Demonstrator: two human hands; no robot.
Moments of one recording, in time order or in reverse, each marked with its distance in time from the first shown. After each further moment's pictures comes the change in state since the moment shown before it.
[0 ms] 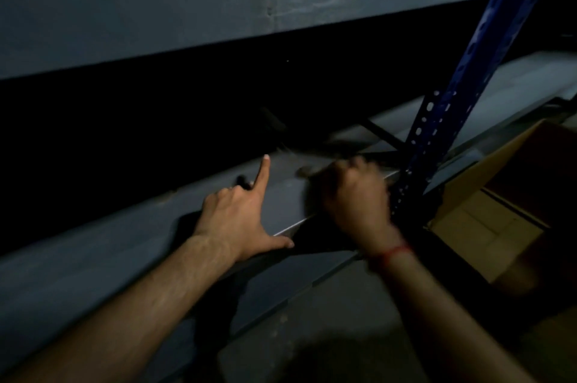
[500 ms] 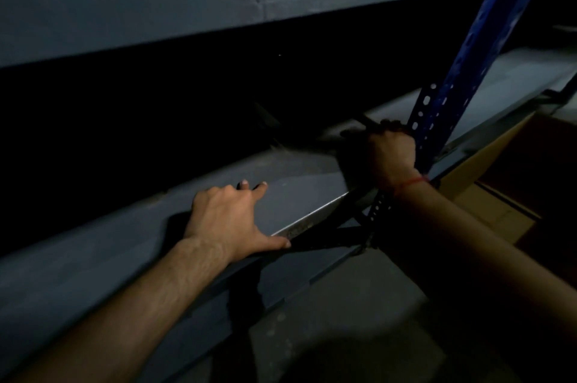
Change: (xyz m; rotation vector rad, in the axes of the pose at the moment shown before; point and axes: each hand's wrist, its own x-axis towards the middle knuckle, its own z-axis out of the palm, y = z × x) left_hand 0.001 -0.003 0.002 0.096 -0.023 0.044; right_hand 0.082 0.078 0.000 -0.548 -0.196 -0.011
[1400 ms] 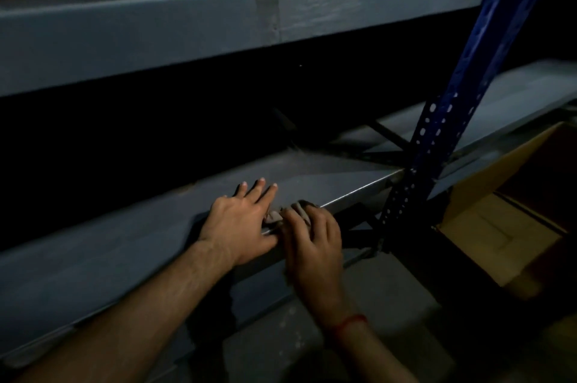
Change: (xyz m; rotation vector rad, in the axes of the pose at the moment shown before) left_hand -0.020 -0.003 0.027 0.052 0.038 0.067; right_hand -0.177 -0.153 0.016 0.783 0.593 -0.159
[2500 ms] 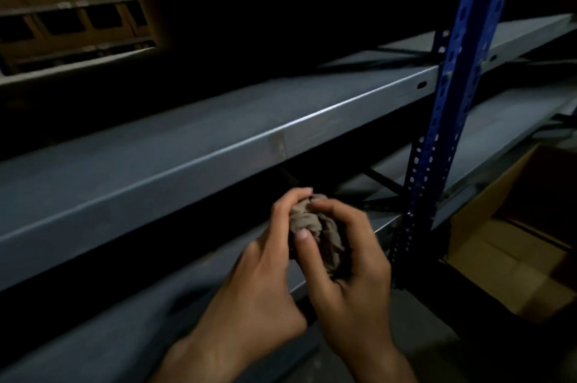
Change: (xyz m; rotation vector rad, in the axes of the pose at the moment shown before) left_hand -0.076 0.000 -0.153 -1.024 0.236 0.179; right_hand 0.121 -0.085 -0.148 0.707 0.216 0.312
